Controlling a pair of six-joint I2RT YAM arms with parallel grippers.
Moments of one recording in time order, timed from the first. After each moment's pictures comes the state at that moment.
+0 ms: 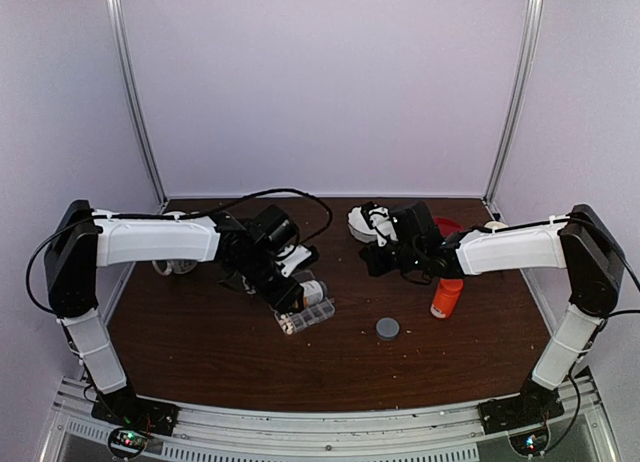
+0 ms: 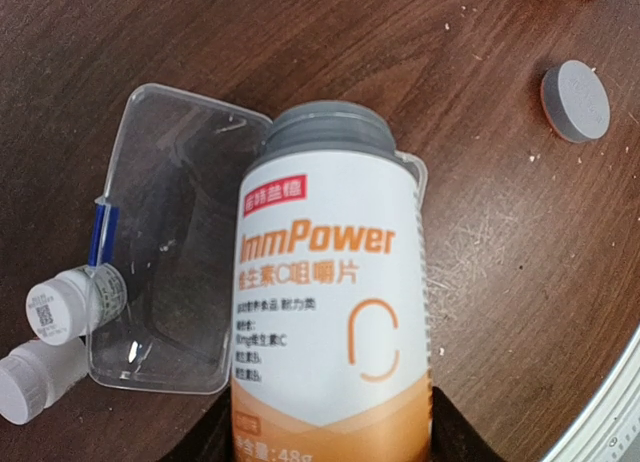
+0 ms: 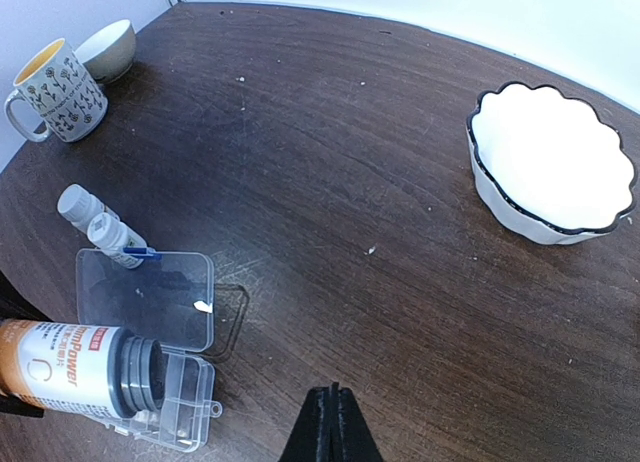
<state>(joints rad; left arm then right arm) -0.86 1.79 1.30 -0.65 0.11 -0.08 0.72 1.71 1.03 0.09 0.03 0.21</state>
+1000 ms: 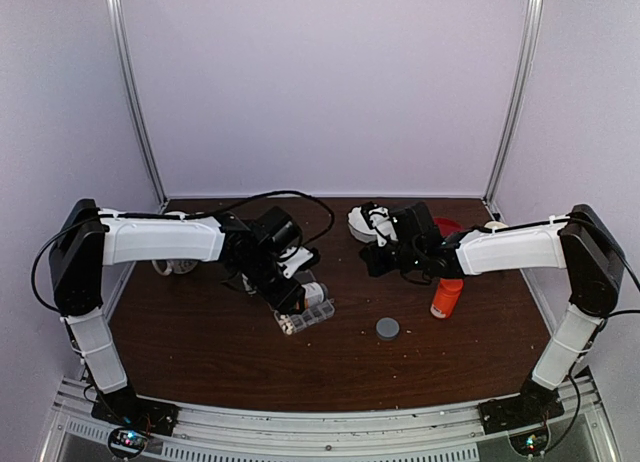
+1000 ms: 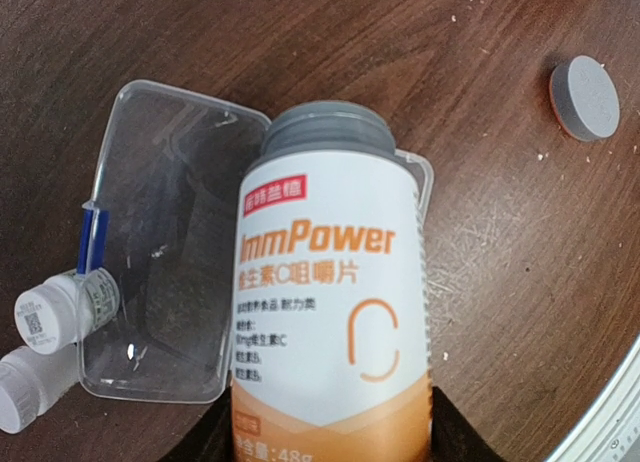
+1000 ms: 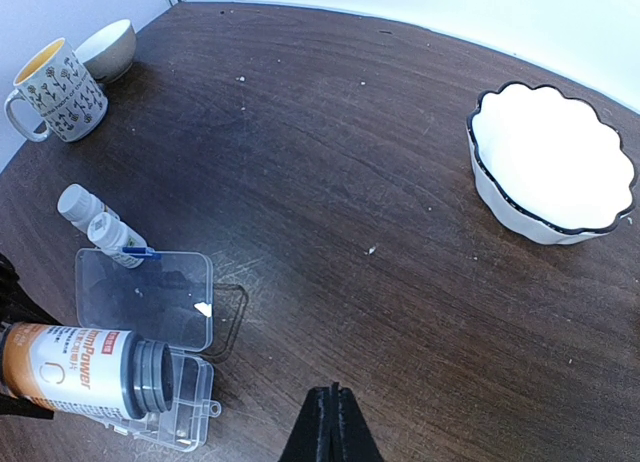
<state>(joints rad) -0.86 1.82 1.32 -0.66 0.11 -0.08 0.72 1.71 1.03 0.09 0.03 0.21</state>
